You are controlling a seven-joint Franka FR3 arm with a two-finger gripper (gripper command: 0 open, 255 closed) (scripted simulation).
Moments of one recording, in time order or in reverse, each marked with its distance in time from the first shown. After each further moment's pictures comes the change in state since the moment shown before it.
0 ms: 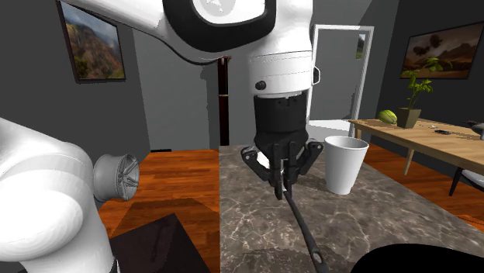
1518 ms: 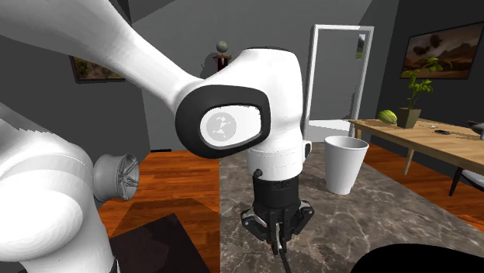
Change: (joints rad) arm -0.002 0.161 -0.122 -0.212 -0.072 0.372 0.003
